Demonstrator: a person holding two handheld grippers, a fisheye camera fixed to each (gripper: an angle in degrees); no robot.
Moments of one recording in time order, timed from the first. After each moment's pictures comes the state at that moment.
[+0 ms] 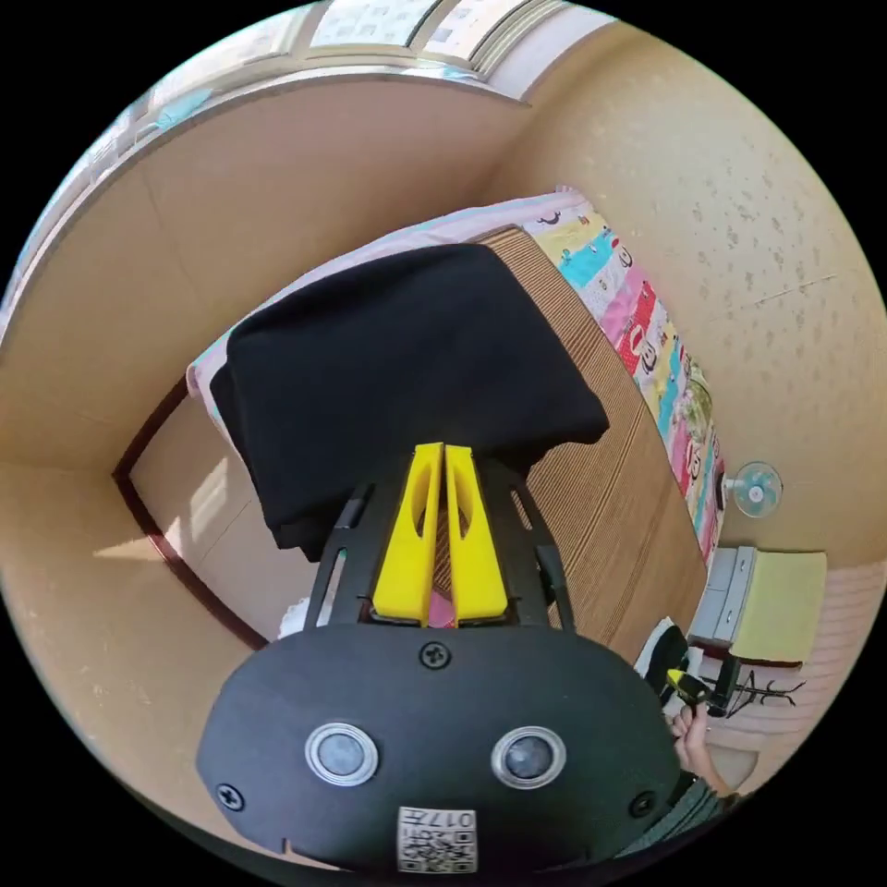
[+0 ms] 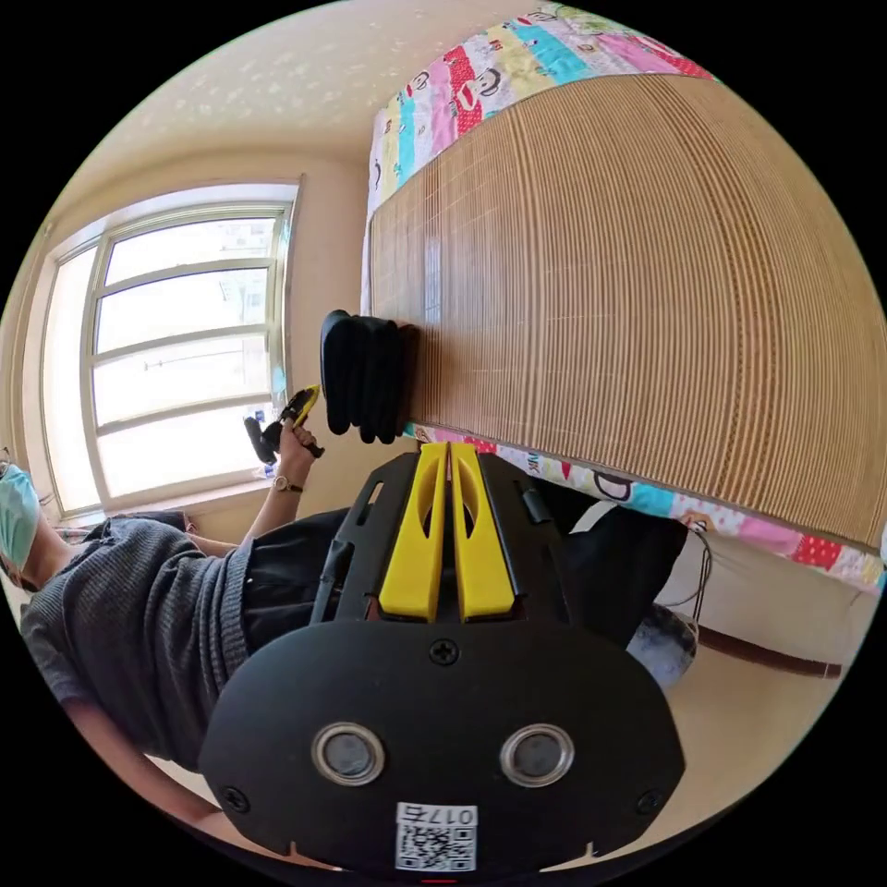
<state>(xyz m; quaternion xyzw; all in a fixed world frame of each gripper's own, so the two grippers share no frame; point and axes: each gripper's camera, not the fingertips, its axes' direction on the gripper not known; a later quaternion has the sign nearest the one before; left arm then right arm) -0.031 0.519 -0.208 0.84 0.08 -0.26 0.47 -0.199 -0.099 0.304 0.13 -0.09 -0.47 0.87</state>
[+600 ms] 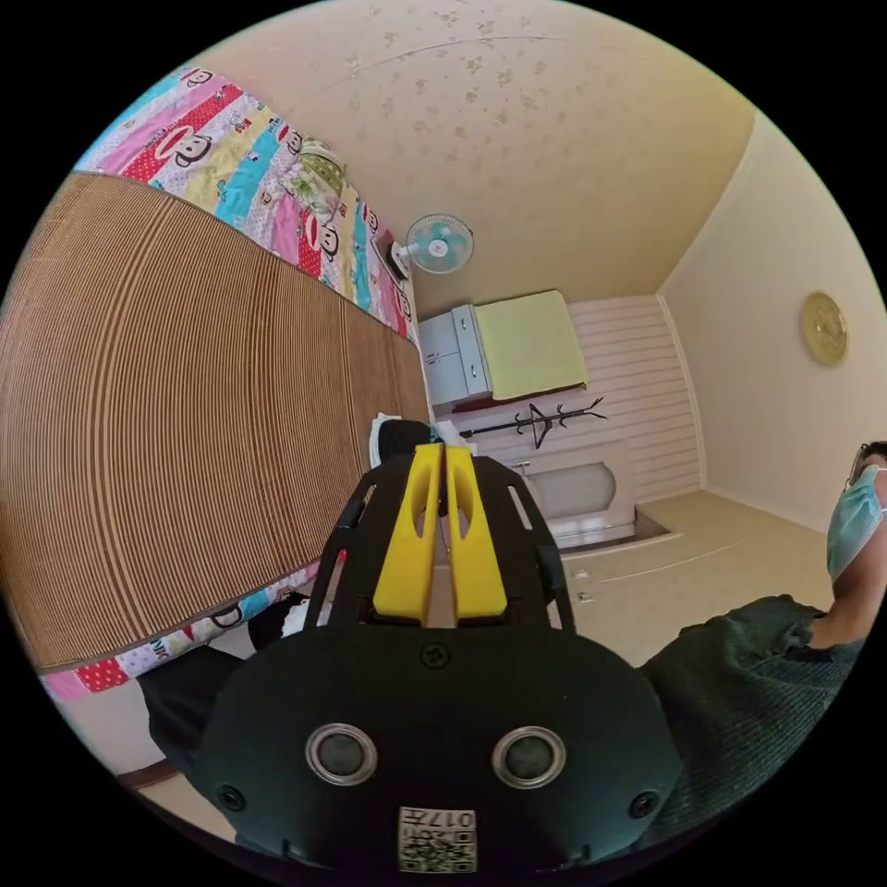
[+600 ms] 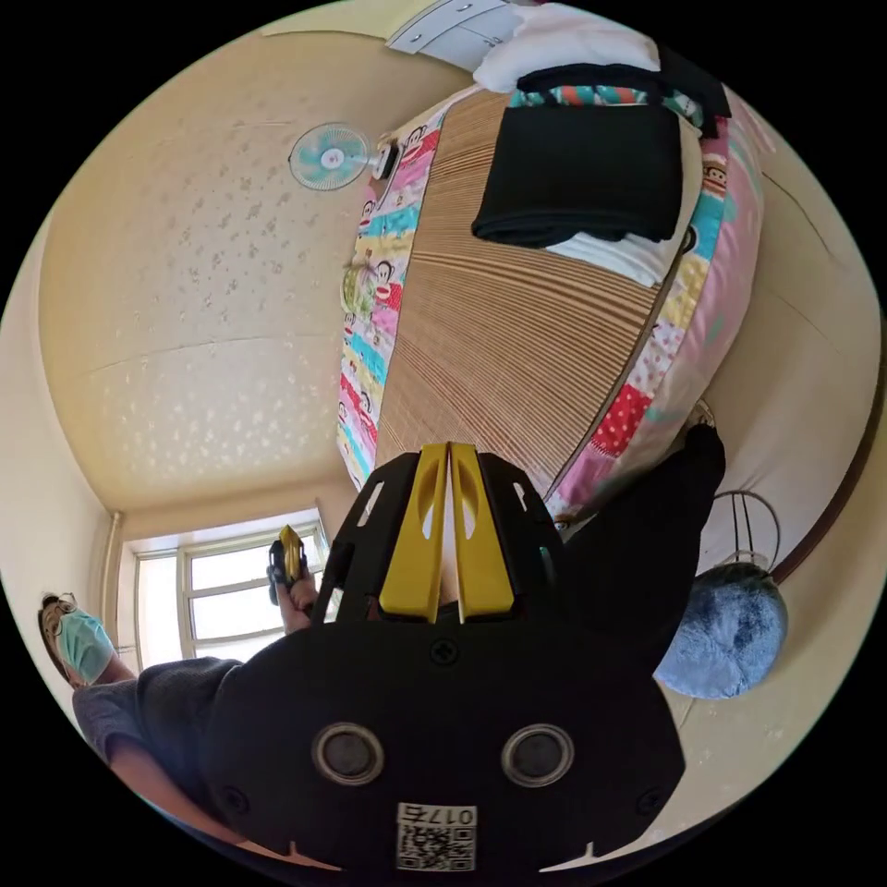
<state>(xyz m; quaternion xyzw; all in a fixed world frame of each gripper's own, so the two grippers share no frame) 0.317 0.189 -0.336 0.68 0.17 0.26 0.66 0.188 -0.094 0.191 0.37 -0.42 -0.14 0.82</state>
